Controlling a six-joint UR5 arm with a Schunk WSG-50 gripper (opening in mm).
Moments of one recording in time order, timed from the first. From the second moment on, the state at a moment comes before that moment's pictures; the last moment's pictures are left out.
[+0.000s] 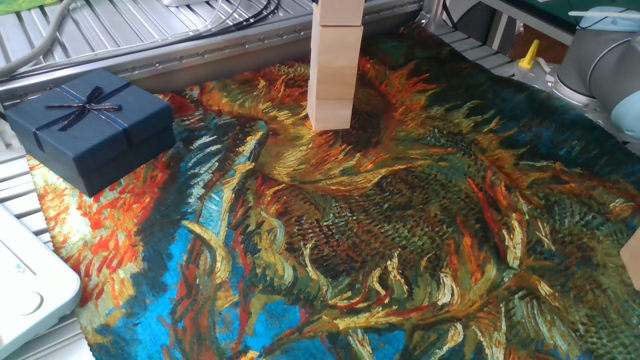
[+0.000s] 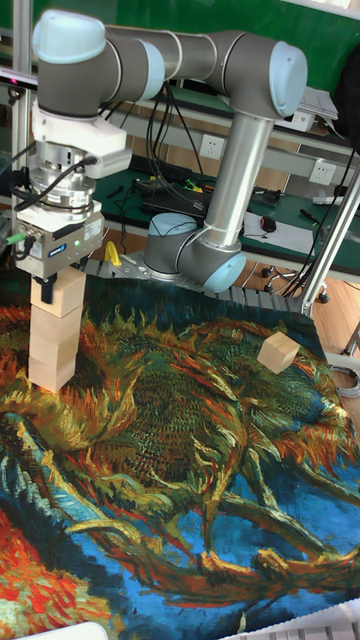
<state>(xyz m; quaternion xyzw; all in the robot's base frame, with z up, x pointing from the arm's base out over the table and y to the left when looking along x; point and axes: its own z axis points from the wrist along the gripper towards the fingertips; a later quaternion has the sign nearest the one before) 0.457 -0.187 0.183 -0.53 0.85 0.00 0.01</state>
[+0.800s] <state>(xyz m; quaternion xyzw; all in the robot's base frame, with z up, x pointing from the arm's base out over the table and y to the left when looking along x) 0.457 -0.187 0.182 -0.53 0.85 0.00 0.01</state>
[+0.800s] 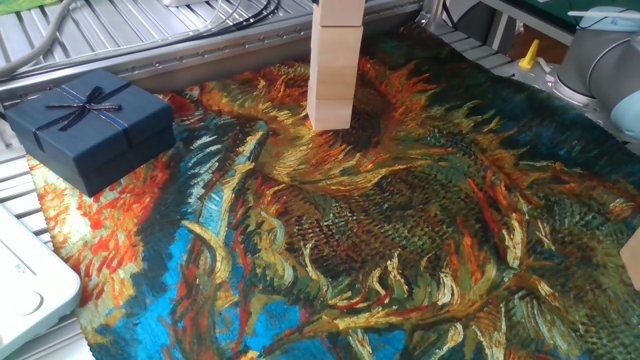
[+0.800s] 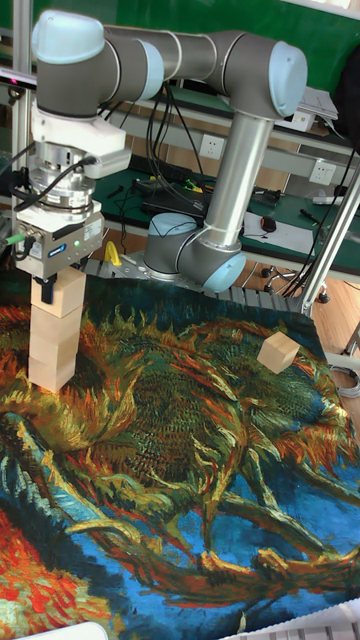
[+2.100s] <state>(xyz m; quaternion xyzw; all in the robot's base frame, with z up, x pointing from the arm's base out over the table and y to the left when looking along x) 0.455 -0.189 0.181 -0.54 0.84 0.00 0.01</state>
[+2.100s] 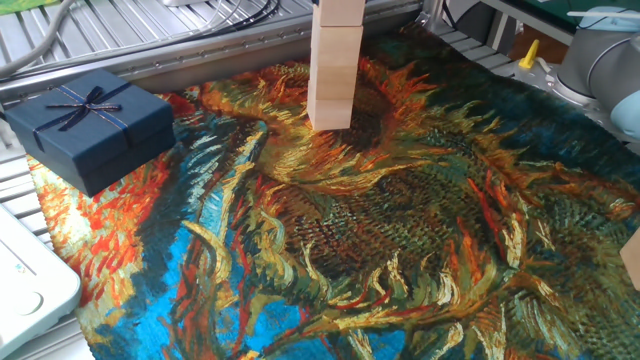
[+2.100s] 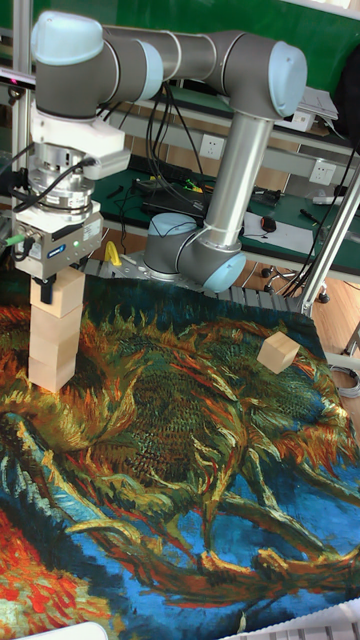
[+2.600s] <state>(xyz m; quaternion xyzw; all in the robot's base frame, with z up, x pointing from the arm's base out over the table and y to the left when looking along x) 0.454 -0.189 0.180 -0.54 0.84 0.00 0.00</state>
